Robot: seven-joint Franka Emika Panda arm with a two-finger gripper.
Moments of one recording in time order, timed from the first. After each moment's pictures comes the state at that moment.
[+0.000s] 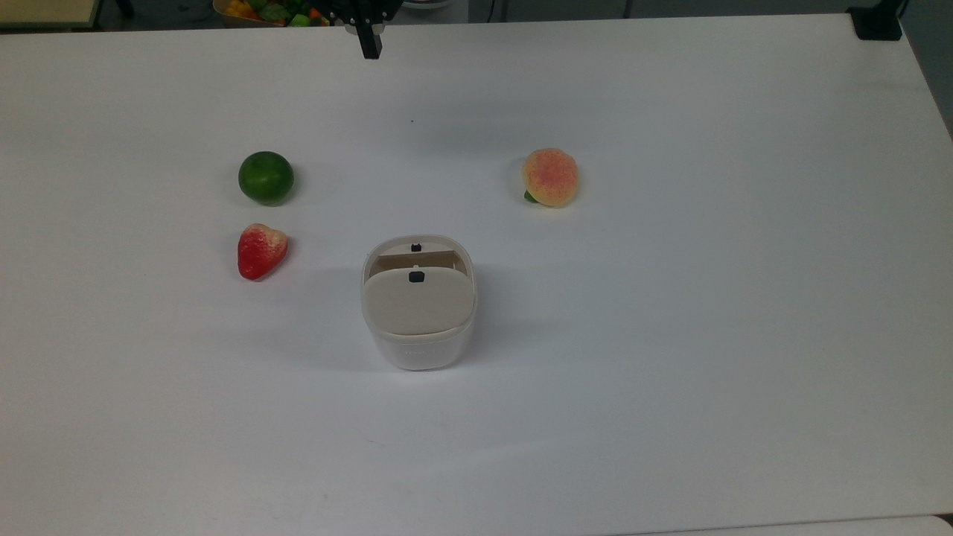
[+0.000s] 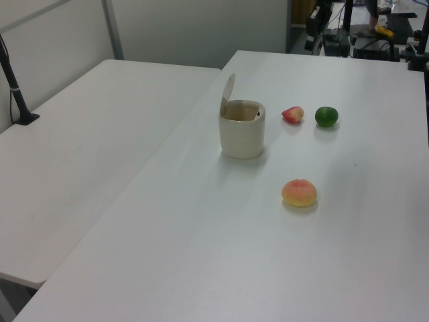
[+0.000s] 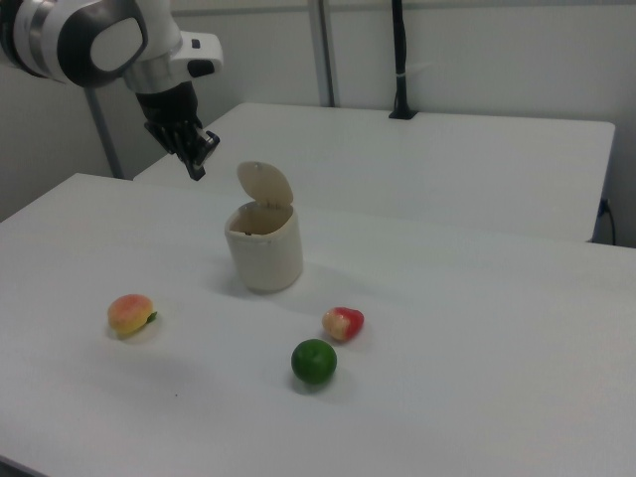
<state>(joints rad) 0.01 -0.03 0.01 -1.68 0.13 1.90 0.04</state>
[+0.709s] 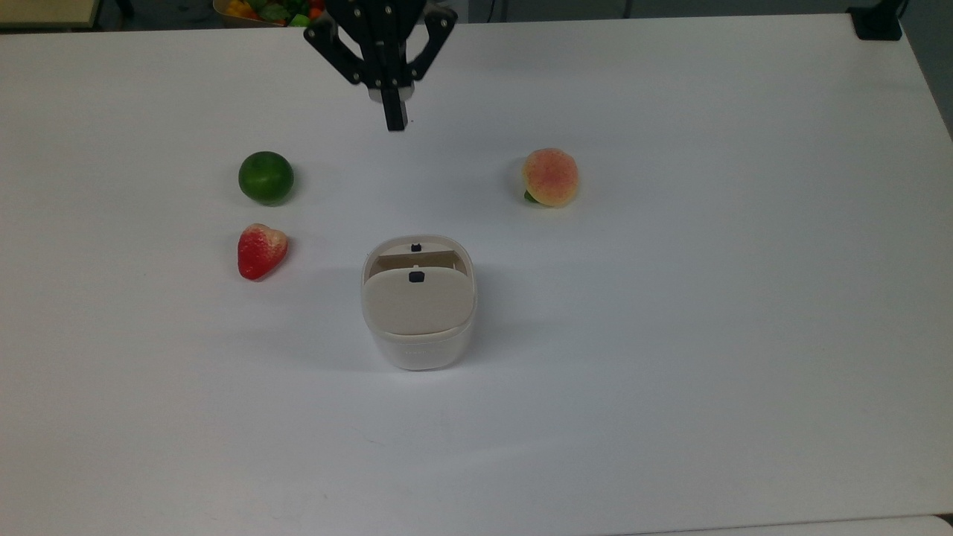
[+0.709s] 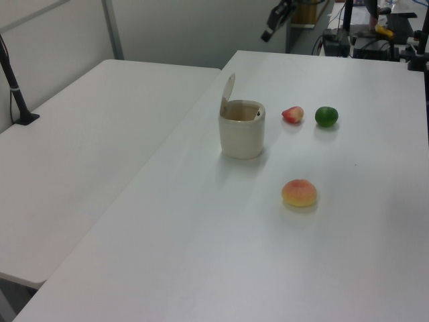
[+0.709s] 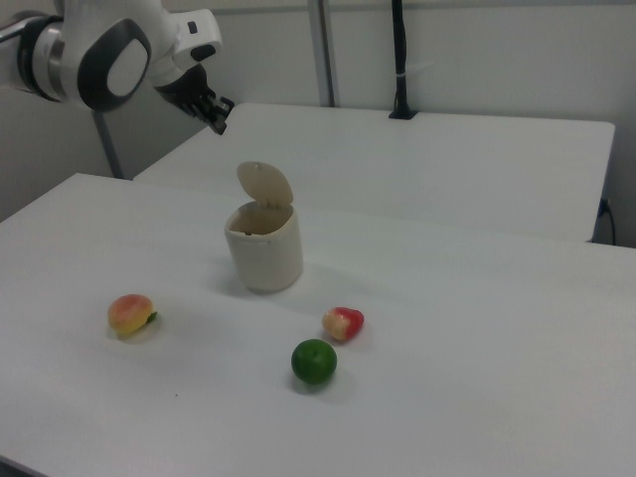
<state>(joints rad) 0.01 0.06 0.07 -1.69 0.13 2.37 0.04</state>
